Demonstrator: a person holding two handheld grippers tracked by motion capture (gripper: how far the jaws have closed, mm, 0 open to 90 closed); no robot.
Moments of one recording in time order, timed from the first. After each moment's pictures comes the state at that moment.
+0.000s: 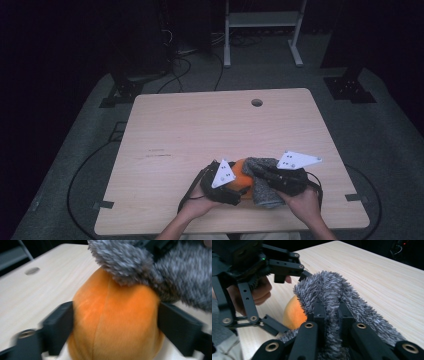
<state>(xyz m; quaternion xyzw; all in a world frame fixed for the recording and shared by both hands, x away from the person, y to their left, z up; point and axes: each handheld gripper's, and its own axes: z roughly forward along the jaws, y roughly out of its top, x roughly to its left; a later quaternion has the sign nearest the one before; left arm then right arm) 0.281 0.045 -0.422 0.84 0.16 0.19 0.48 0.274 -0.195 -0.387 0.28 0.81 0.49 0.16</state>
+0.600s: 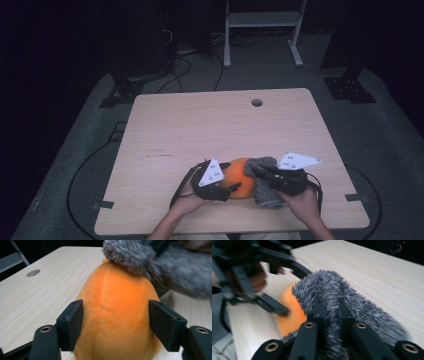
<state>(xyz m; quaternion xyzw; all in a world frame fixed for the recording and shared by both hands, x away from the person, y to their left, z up) 0.290 0.068 -0.427 0.84 0.15 0.18 0.49 0.282 -0.205 -0.405 0.30 0.80 0.49 0.15</state>
